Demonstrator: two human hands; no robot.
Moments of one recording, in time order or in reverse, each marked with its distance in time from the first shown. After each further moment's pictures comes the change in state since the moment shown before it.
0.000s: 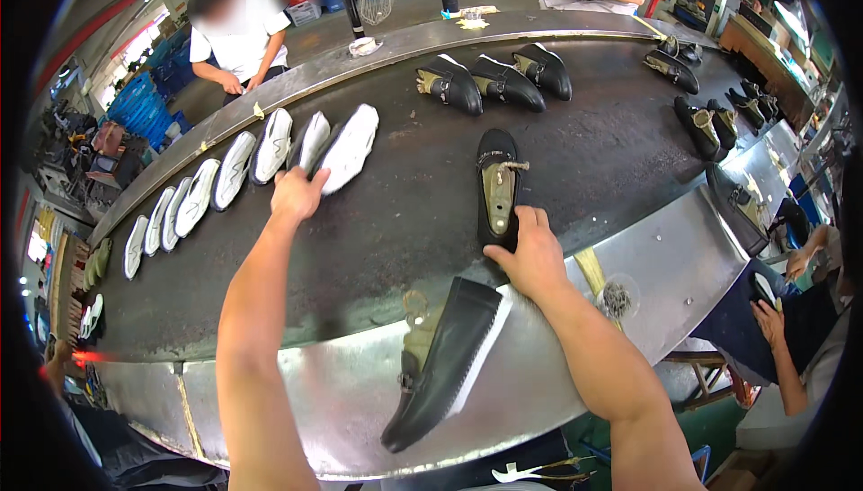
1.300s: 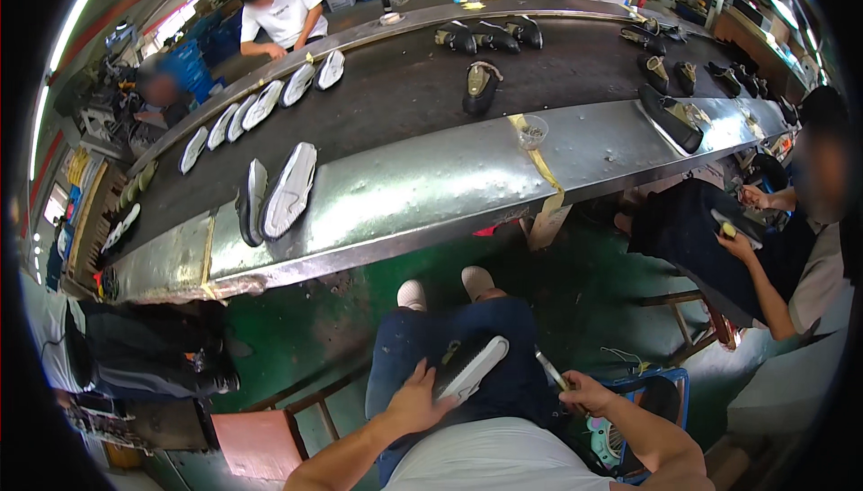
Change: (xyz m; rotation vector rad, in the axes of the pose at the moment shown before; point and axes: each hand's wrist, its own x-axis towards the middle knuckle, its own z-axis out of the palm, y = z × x) left_hand -0.737 -0.012 0.010 -0.250 -0.662 0.329; right_hand -0.563 0.244 -0.124 0.900 -0.883 0.693
